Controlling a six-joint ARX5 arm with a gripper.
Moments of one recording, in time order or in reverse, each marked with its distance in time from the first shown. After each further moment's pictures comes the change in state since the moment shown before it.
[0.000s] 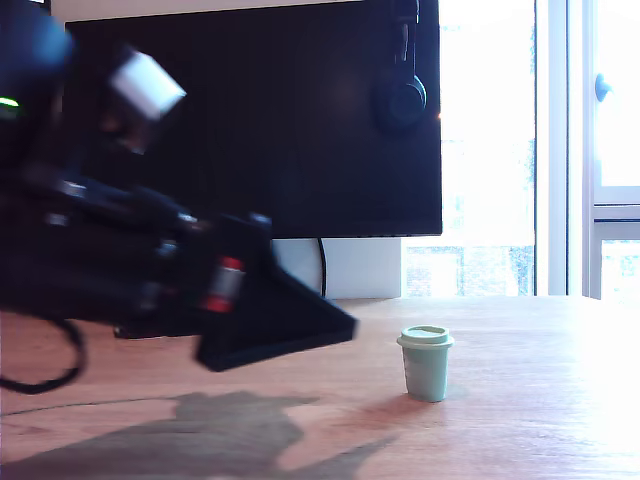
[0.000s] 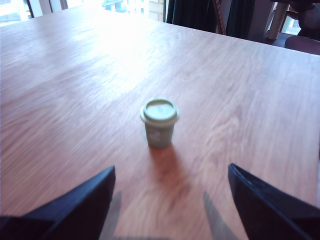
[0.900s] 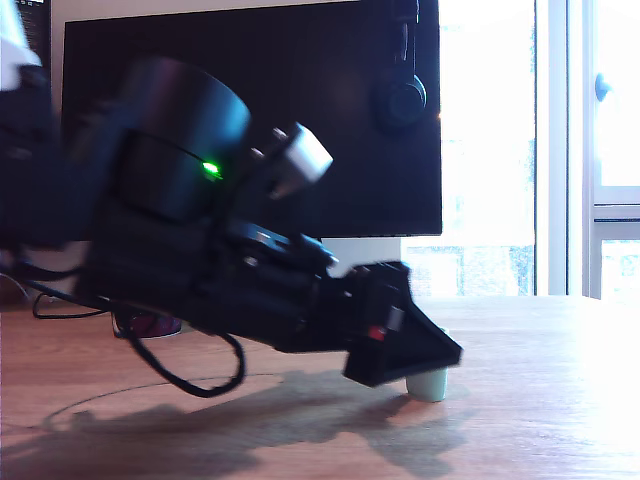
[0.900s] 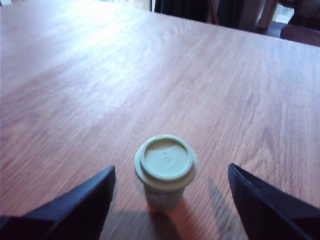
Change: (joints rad) arm -0.010 0.295 0.330 -0.094 0.055 0.015
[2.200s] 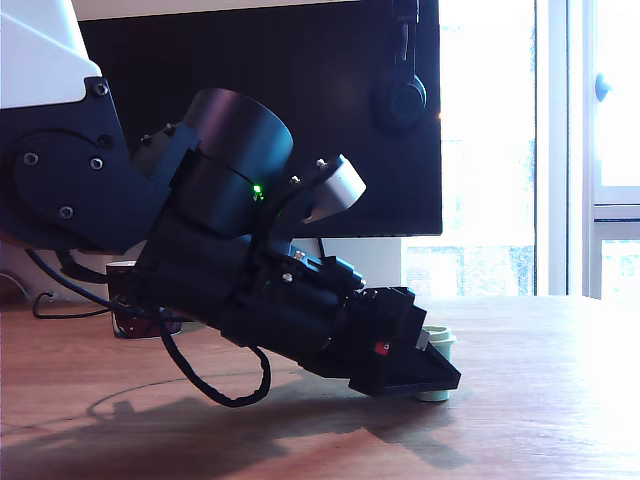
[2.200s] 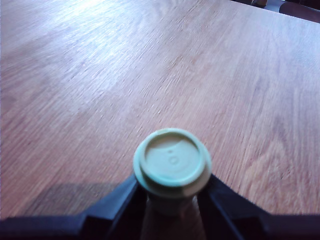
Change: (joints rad) arm 0.000 0.043 0.087 -0.130 0.012 0.000
